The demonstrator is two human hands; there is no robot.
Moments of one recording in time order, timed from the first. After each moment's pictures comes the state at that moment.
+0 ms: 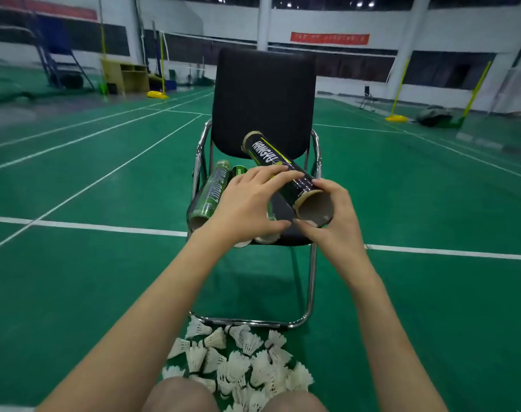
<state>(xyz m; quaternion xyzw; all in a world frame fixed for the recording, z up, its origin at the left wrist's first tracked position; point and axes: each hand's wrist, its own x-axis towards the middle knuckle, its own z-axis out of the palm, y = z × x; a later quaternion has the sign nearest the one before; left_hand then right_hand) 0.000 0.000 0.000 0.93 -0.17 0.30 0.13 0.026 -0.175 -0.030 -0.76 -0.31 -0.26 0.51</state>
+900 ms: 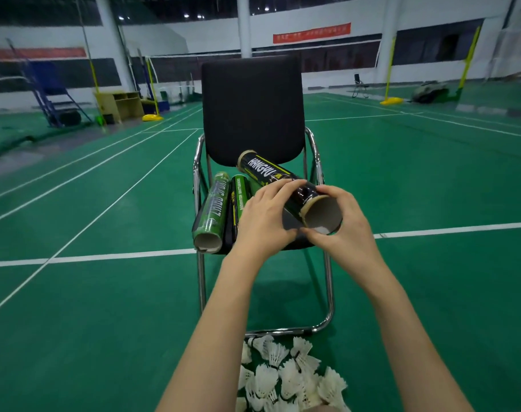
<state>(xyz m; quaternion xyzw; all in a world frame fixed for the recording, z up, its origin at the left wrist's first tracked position) 0.018 -0.022 -0.019 0.92 -0.16 0.28 0.23 0.023 -0.178 -0.037 -0.77 -0.26 -0.26 0.52</state>
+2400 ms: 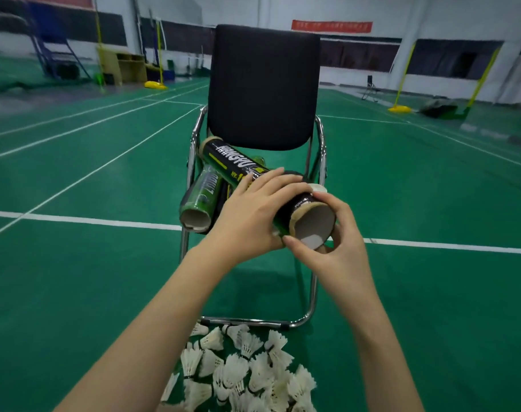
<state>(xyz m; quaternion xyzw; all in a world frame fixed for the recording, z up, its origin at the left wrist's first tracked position) 0.011 0.001 -0.040 0.91 -0.23 0.32 0.14 -0.009 -0.160 -0.056 -0.72 -0.26 -0.16 0.62</state>
